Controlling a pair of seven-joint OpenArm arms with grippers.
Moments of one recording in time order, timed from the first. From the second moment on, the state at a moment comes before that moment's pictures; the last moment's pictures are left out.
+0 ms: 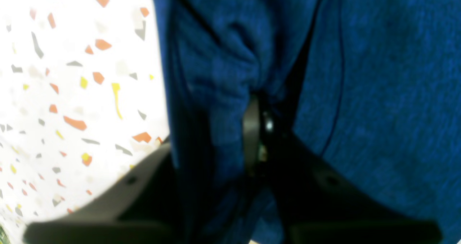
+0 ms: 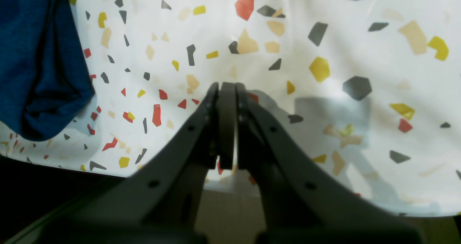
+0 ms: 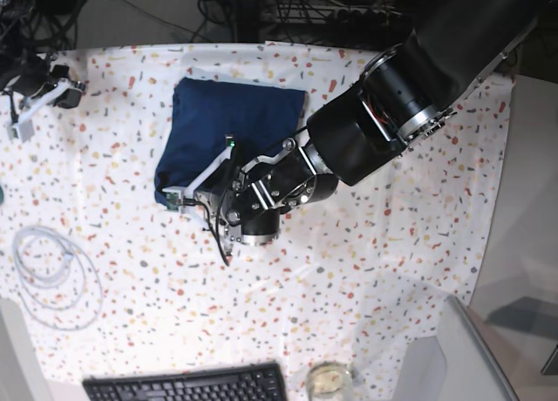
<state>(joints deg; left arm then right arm) -32.9 2.6 60.2 44.5 4.6 -39.6 33.0 -19.9 12.9 29.3 82.4 34.9 26.9 -55.1</state>
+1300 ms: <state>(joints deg) -35.3 0.2 60.5 59.2 12.7 -41.7 42.7 -19.0 13.1 29.3 82.4 34.7 26.9 -55.7</state>
